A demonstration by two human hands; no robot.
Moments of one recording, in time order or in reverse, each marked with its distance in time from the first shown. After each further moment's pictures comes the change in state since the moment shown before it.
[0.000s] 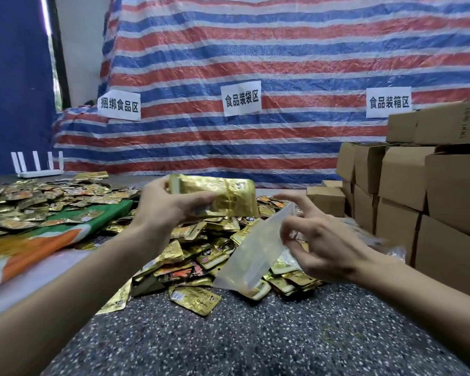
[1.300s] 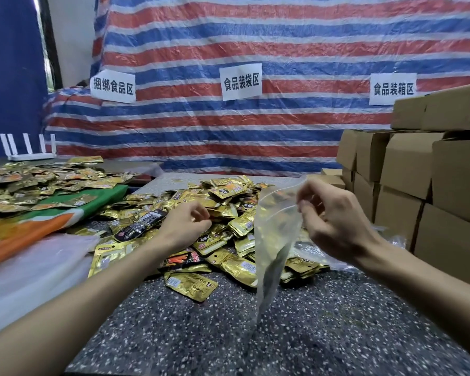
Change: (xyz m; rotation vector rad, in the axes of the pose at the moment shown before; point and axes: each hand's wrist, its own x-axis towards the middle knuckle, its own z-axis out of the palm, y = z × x) left_hand 0.047 -0.105 -0.002 0.786 -0.133 0.065; right_hand 0.004 0.012 0.009 0.276 0.312 0.114
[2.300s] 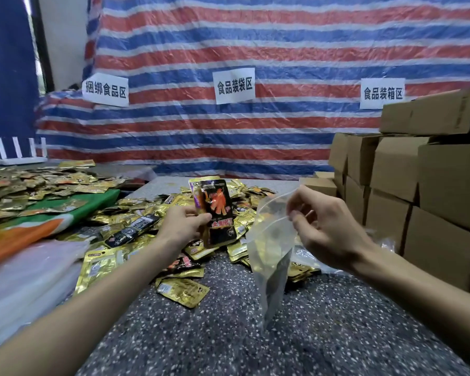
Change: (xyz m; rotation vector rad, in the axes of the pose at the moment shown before) left_hand 0.010 0.009 0.019 -0.577 0.073 -0.191; right_hand -0.005 -0.002 -0.007 0.013 -0.067 0.046
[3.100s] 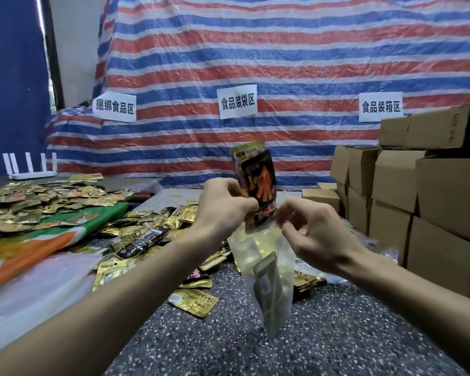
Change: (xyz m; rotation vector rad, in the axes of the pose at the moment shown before) left_hand -0.064 0.116 0.034 0.042 -0.005 0.244; right_hand 0.010 -0.028 0.000 -0.021 -0.011 -0.023
